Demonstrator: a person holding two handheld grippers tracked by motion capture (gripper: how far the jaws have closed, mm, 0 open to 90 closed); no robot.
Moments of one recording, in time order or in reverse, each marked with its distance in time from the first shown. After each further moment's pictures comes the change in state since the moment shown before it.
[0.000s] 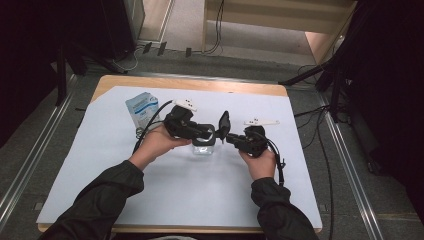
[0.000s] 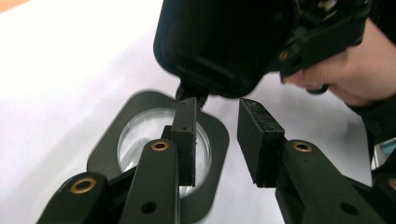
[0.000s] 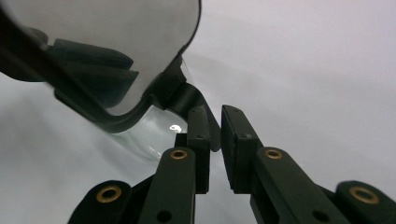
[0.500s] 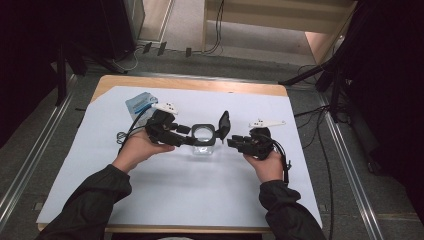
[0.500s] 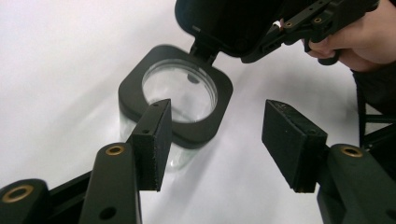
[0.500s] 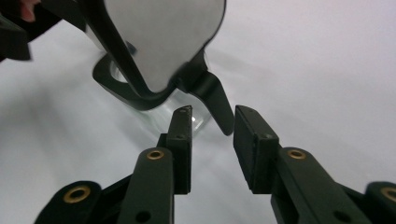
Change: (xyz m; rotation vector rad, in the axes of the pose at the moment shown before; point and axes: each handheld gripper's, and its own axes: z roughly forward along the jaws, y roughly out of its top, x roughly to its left) left arm 0.003 -0.028 -0.037 -0.009 0.016 -0.059; right arm -0.003 -0.002 -0.017 0.028 0.062 -0.041
